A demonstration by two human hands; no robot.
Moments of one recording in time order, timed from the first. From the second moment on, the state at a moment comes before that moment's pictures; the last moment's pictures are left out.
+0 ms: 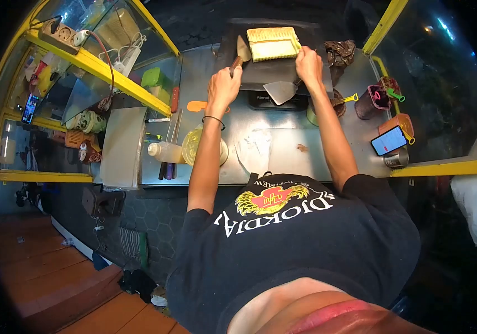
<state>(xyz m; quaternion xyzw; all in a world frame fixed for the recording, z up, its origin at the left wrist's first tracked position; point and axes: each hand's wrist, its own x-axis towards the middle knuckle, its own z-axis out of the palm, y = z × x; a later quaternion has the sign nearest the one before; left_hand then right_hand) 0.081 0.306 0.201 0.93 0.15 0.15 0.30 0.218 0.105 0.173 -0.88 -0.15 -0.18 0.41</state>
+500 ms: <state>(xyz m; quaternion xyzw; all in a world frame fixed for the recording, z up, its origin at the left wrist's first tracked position) 0.059 0.279 0.231 0.96 0.14 0.14 0.22 0.165 0.127 0.159 -0.89 -0.27 -0.05 0.36</state>
